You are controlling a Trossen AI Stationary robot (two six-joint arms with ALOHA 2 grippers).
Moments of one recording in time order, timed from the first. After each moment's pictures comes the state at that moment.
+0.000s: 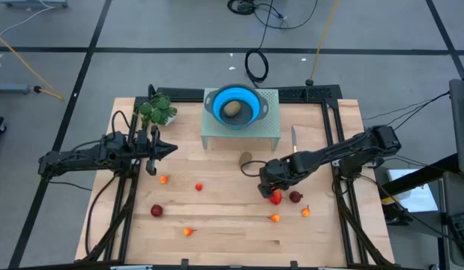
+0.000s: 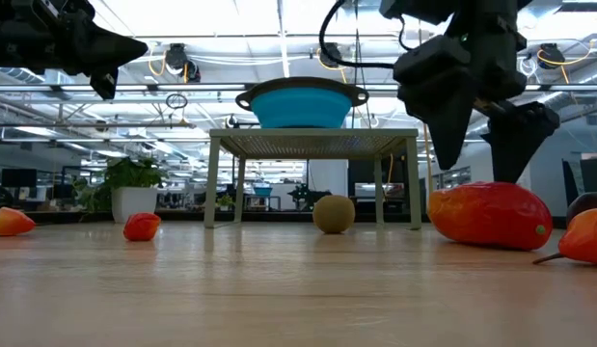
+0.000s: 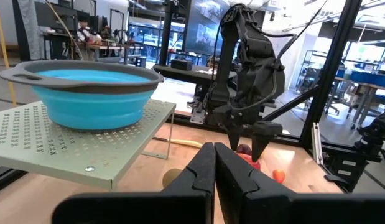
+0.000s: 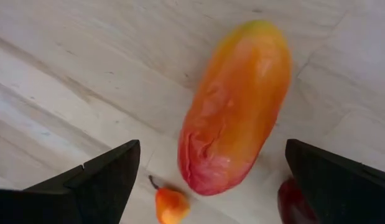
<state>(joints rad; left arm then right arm) 0.12 0.17 0.18 0.06 0.06 -0.15 0.21 1.59 1.03 -0.76 -0.13 1.32</state>
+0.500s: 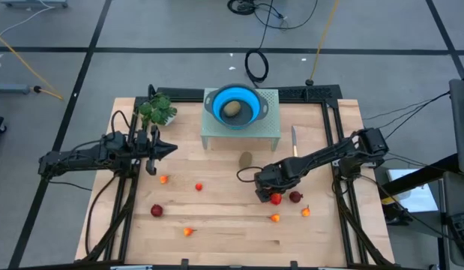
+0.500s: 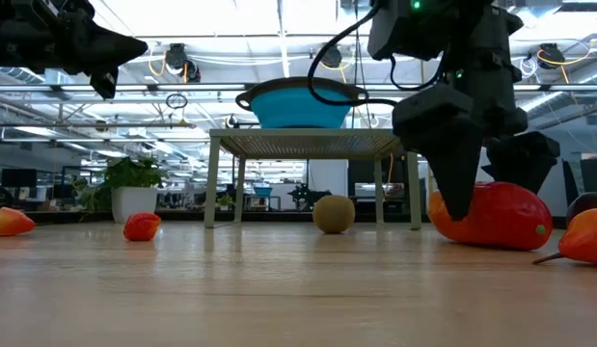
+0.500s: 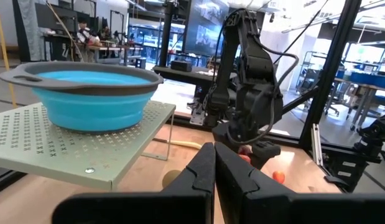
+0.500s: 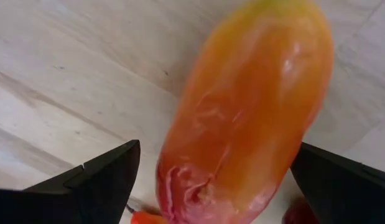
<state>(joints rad) 0.12 0.17 0.18 0.06 0.05 -0.15 0.21 1.72 1.03 -0.73 -0.16 1.29</state>
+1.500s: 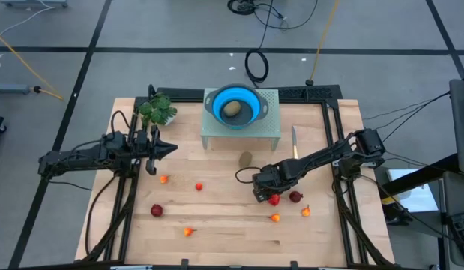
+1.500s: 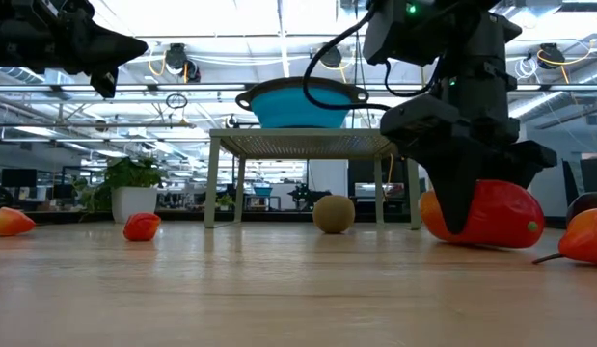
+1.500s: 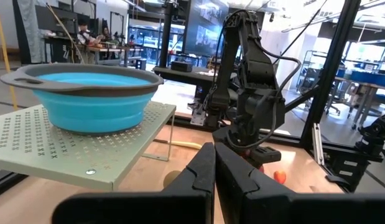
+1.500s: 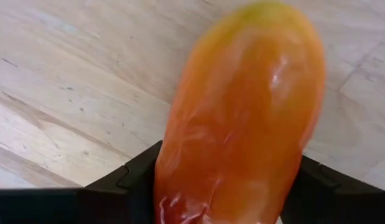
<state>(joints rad) 0.12 0.17 0.18 0.06 0.05 -0.14 0.22 1.75 1.03 -0.67 -0.13 1.35</state>
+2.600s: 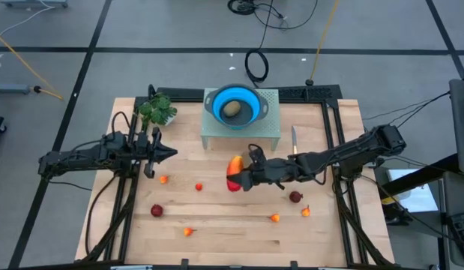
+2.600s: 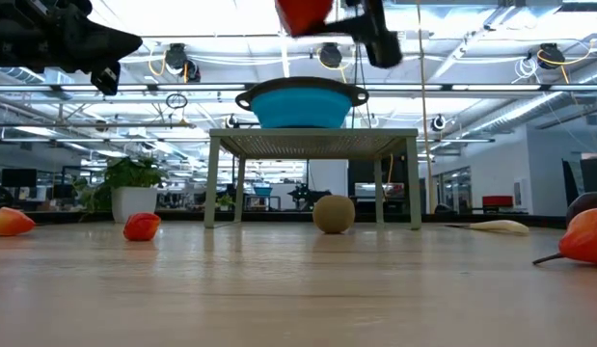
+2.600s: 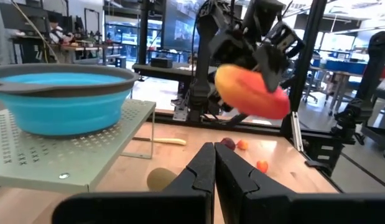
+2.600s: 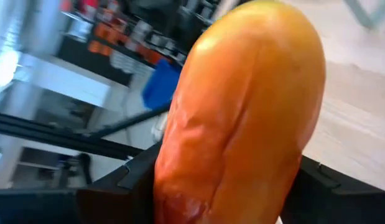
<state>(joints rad) 0.12 0.17 0.18 0.05 0.15 -0.11 0.26 1.53 1.06 0.13 0.27 1.16</state>
